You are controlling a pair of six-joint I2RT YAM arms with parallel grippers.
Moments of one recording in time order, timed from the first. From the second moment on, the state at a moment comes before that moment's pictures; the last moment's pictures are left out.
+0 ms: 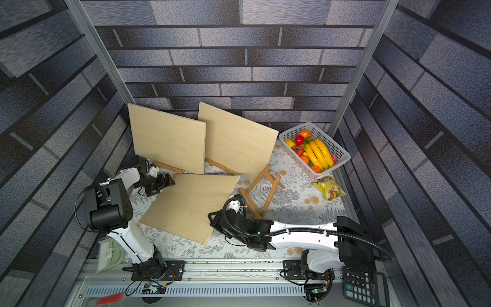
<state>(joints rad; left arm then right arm) 0.33 1.83 1.16 -0.67 0.37 -0.06 1.34 1.34 0.85 0.03 0.28 1.56</state>
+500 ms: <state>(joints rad) 0.36 1.79 1.14 -0.80 0.39 -0.11 1.33 1.26 0.95 -0.24 0.20 1.53</state>
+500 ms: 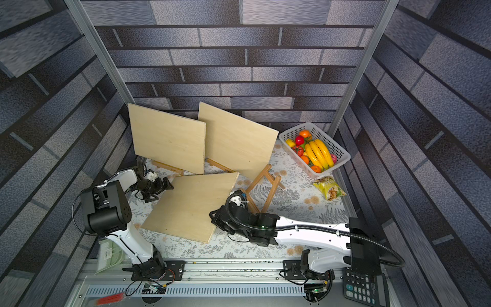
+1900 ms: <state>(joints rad) 0.09 0.96 1.28 -0.89 0.29 -0.81 1.34 0.96 0.95 -0.44 0.28 0.56</state>
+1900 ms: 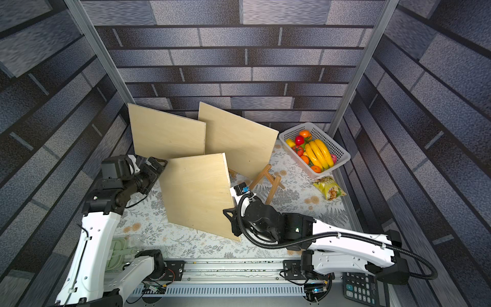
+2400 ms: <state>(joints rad) 0.06 1.05 1.60 -1.33 0.50 -1.08 1.33 0.79 0.66 -0.26 0.28 0.07</state>
